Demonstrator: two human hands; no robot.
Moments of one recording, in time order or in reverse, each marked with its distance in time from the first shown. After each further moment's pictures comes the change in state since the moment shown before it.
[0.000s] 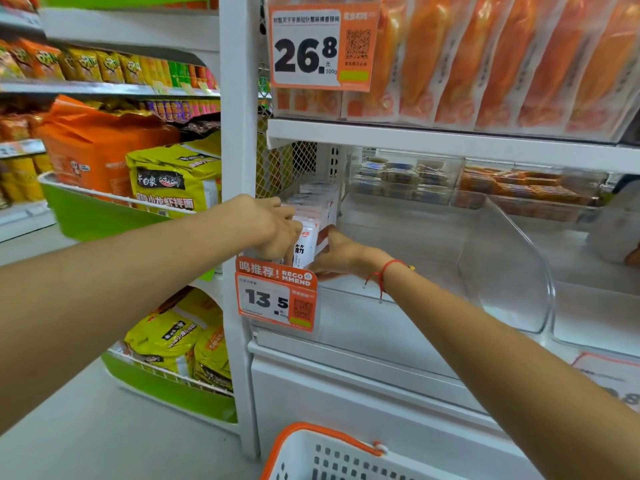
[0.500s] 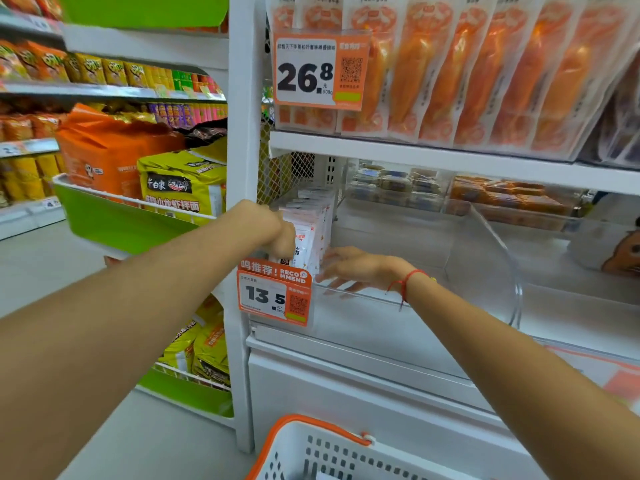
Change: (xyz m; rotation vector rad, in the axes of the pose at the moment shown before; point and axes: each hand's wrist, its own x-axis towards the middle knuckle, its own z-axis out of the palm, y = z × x) left_hand -0.006 0.003 -0.005 -0.282 -0.128 -0.171; right_hand -0.026 0.018 -0.017 -0.021 -0.129 0.080
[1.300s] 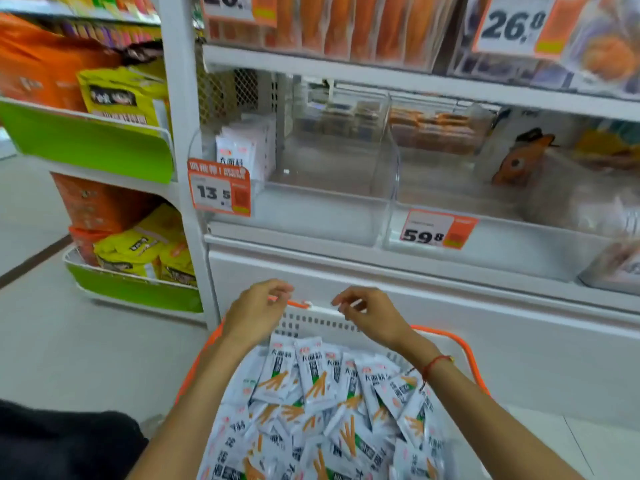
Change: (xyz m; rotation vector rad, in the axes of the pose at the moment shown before) left_hand -0.137 0.200 0.175 -1.412 0.378 0.093; right_hand -0.208 0.180 0.112 -0.043 0.426 -0.174
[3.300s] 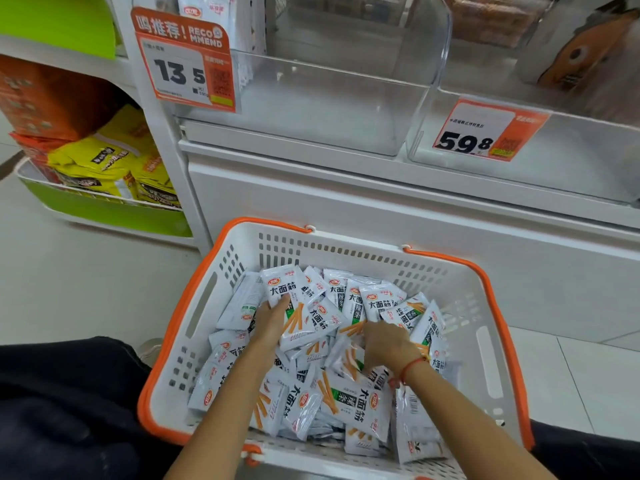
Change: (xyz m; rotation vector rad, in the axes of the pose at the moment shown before) left_hand -0.035 -0.105 0.123 -0.784 -0.005 -0.793; right_hand -0.054 0.096 0.094 -0.716 -0.635 0.505
